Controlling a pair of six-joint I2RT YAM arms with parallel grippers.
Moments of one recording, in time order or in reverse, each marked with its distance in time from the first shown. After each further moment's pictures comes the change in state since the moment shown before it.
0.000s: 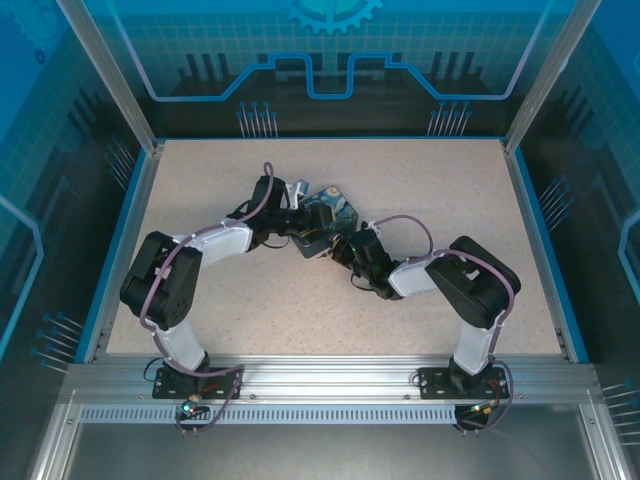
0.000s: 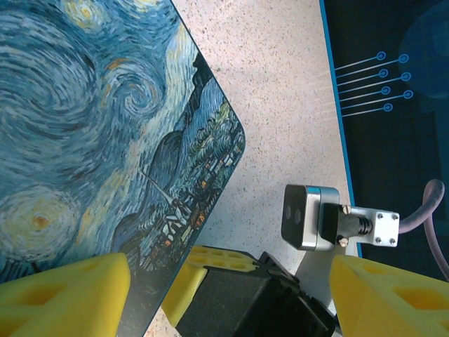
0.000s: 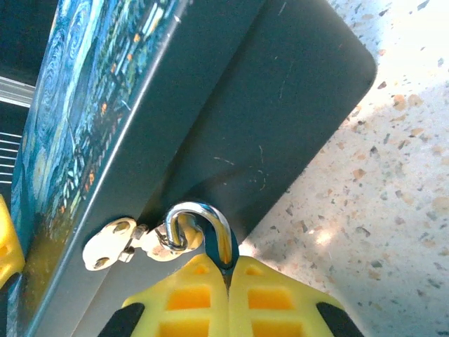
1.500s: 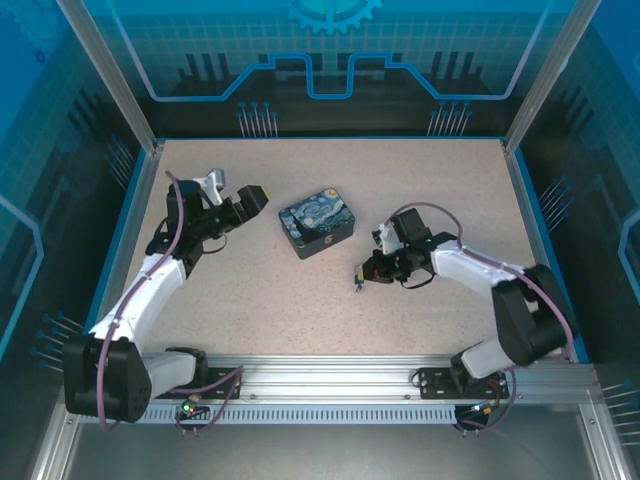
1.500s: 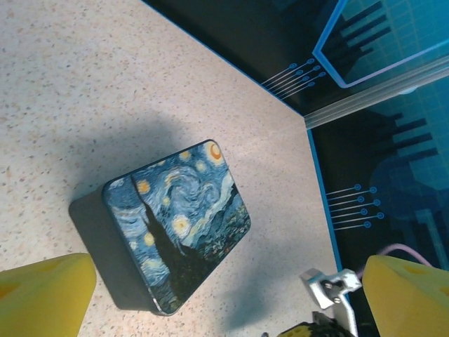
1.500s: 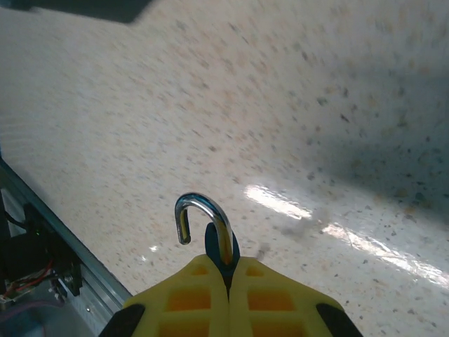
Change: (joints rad) left arm 0.324 -0.585 -0.214 -0.176 -0.079 -0.003; right arm -0.275 -0.295 0.112 -1.008 -0.713 -0.620
